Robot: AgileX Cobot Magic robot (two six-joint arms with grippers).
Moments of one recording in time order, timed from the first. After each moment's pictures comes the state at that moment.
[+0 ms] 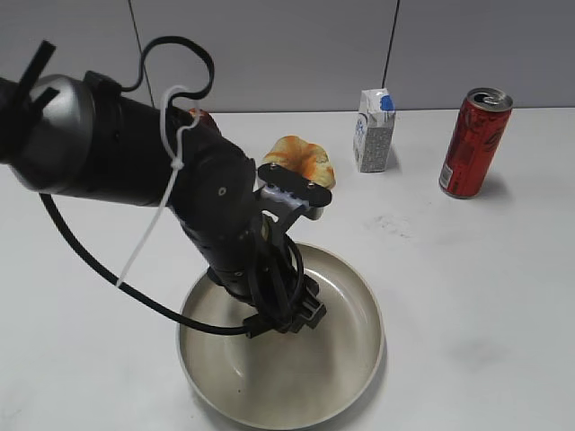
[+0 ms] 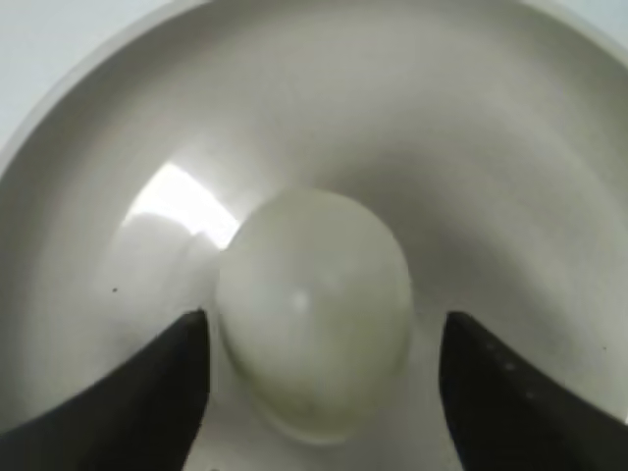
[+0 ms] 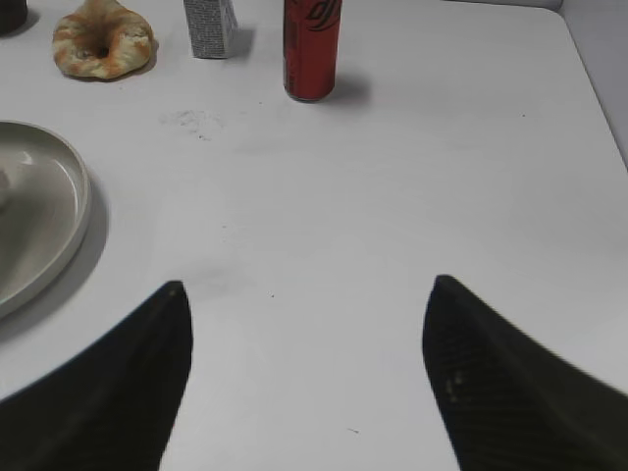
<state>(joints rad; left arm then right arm) -0.88 1.95 -1.16 -0.14 0.57 0.04 0.12 -0.01 -0.50 0.07 1.05 -0.02</state>
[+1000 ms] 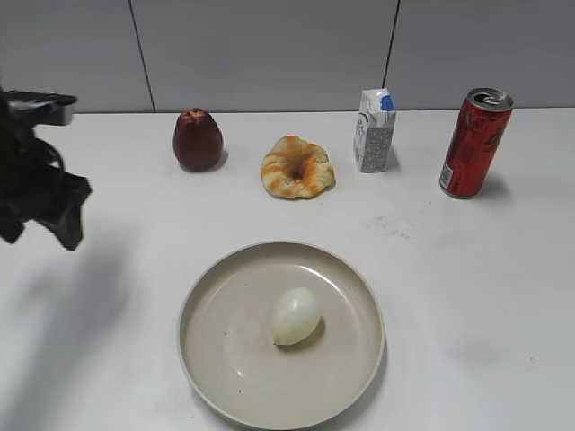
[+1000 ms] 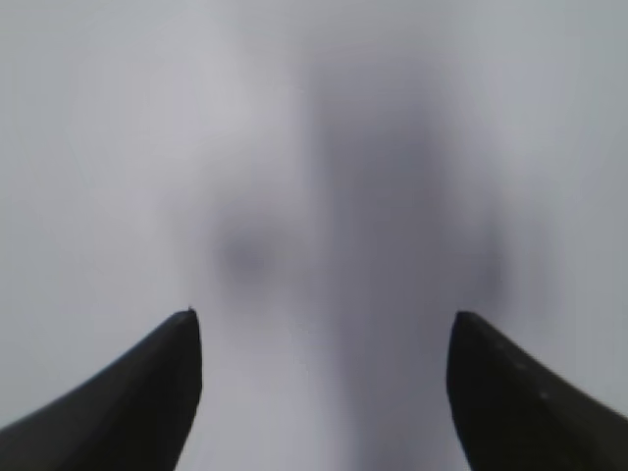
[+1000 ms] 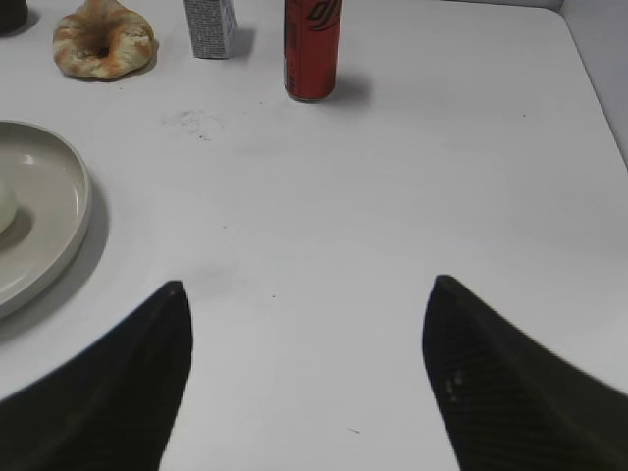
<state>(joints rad) -0.21 1.77 -1.16 -0.13 1.00 0.13 0.12 -0.01 -0.50 0.07 1.05 -0.02</state>
